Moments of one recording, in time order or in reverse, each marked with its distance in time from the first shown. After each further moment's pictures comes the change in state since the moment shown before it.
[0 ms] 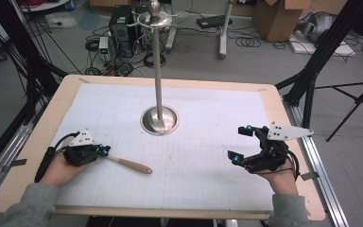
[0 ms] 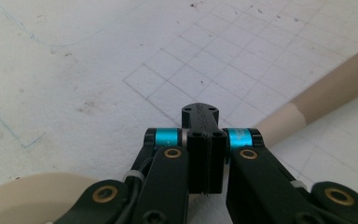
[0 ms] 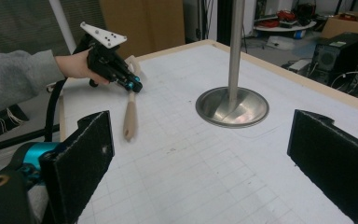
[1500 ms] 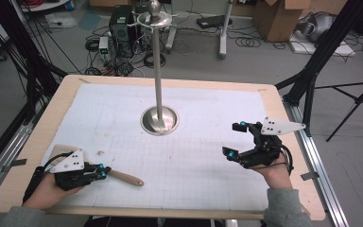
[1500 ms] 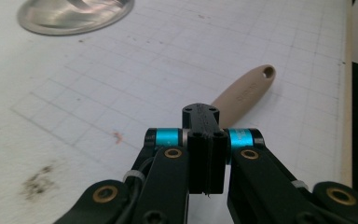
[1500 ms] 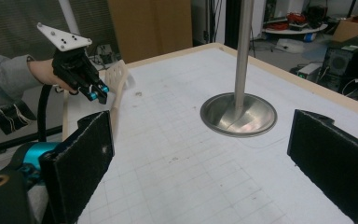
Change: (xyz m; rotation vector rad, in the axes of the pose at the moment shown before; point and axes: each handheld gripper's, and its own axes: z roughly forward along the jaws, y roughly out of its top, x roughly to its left) left arm -0.057 -0.011 -0.036 -0.118 -0.227 0.118; right arm -0.007 0.006 0.016 -0.004 0.037 -0.012
